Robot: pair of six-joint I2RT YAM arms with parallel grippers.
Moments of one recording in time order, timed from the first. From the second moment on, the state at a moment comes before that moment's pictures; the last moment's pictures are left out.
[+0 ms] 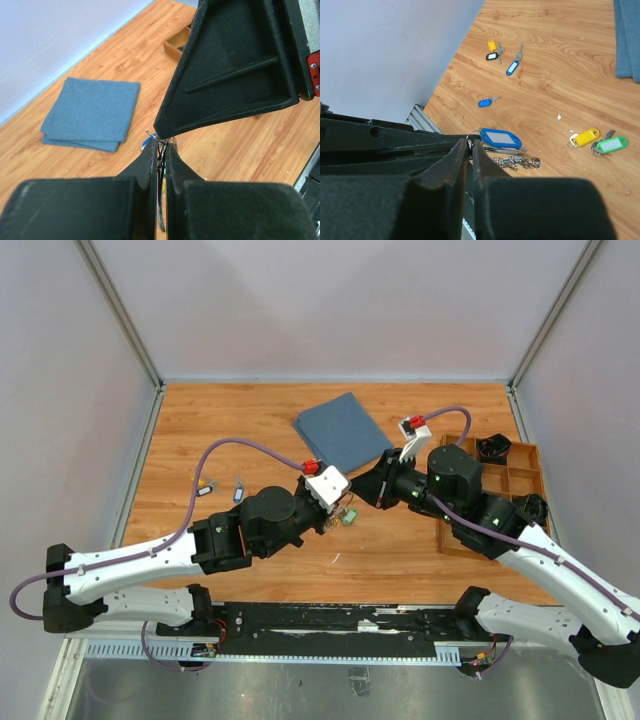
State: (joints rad) left arm -1.27 1.06 1.00 -0.10 -0.47 0.09; right arm 0.87 0.93 1.07 -0.37 -0.07 0.66
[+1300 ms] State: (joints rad) left arm -1.06 0.92 0.89 -0.12 -0.52 -0.10; right arm 0.86 1.27 1.30 -1.19 -0.02 0.23
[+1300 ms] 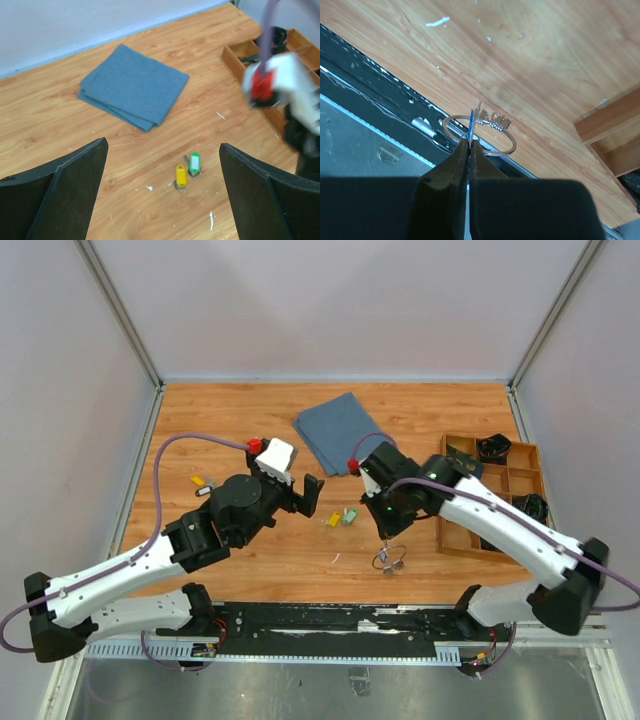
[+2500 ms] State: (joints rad) left arm -0.94 0.84 0.84 -0.29 -0.54 -0.24; right arm 0.90 1.40 1.07 -0.55 -0.11 0.10
